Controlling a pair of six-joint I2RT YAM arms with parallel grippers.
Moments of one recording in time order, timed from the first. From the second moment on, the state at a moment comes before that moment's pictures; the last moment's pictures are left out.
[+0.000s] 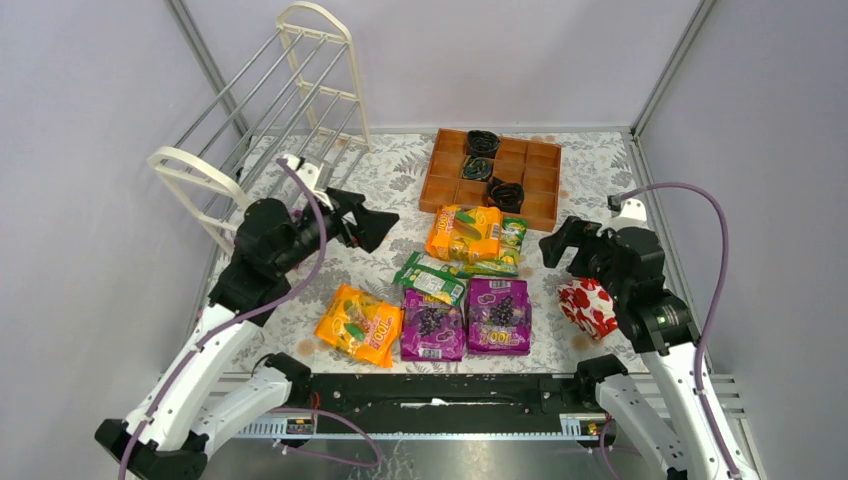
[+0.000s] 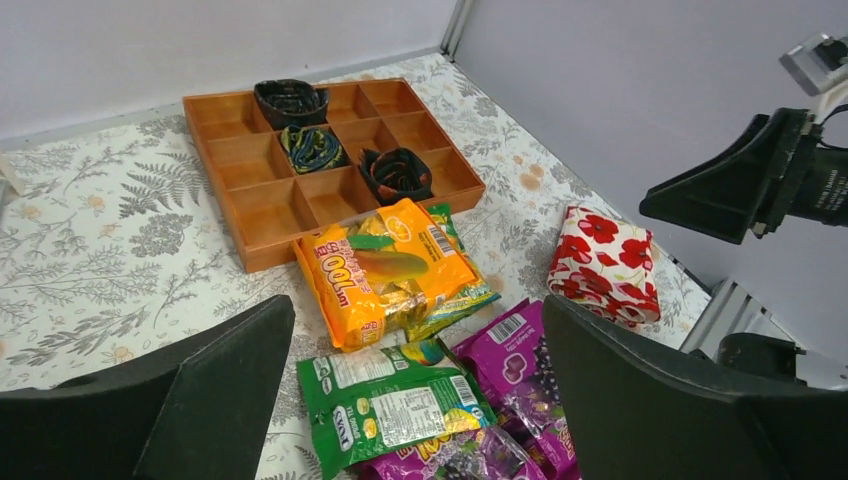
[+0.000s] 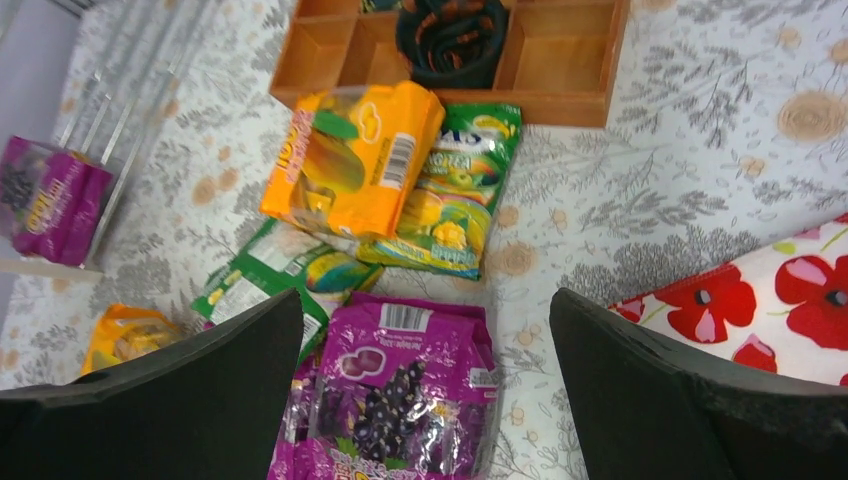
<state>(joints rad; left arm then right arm) -0.46 0.81 0.95 -0.19 0.31 -0.30 0.24 0.62 0.84 -0.63 0.00 0.42</state>
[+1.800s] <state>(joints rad) -0.51 1.02 1.14 -0.22 0.21 -0.42 0.33 1.74 0.77 0.36 -0.32 0.96</state>
